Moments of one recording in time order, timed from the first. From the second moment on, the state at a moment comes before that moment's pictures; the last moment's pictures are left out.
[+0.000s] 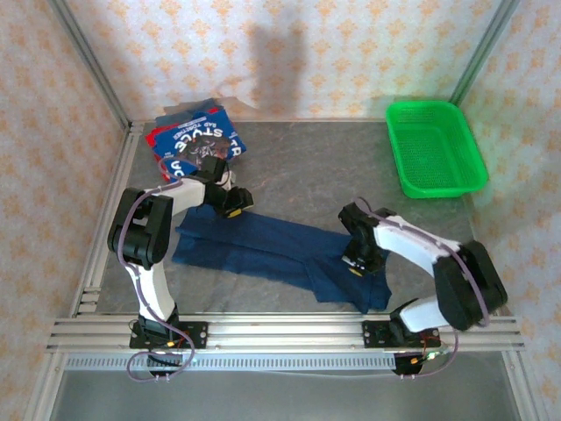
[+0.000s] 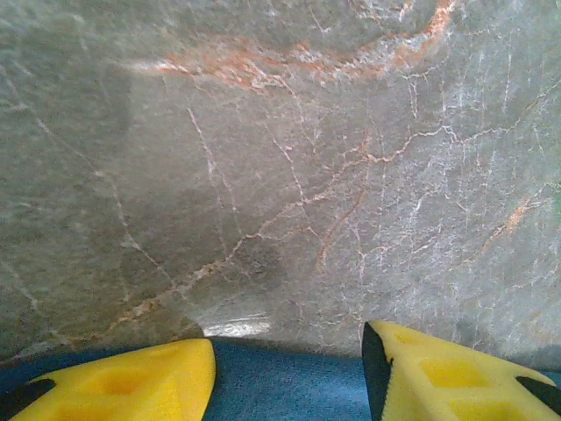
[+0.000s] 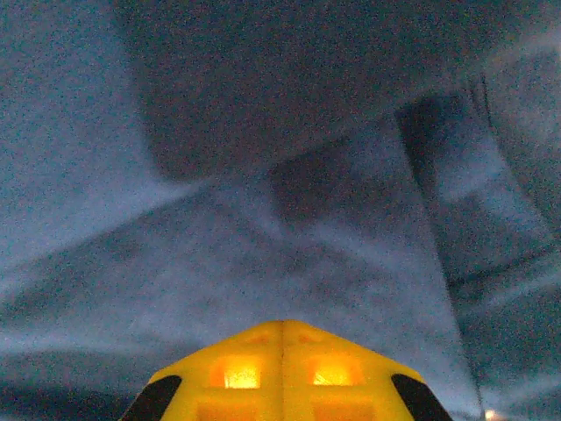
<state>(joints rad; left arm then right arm) -0.18 1.90 1.12 -0.38 0.42 -0.58 0.48 1.45 0.77 -0.97 -0.05 1.08</state>
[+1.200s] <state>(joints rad) -0.31 1.56 0.77 -0.50 0.21 -0.78 0.28 2.68 2.56 -0.89 -0.21 0.78</state>
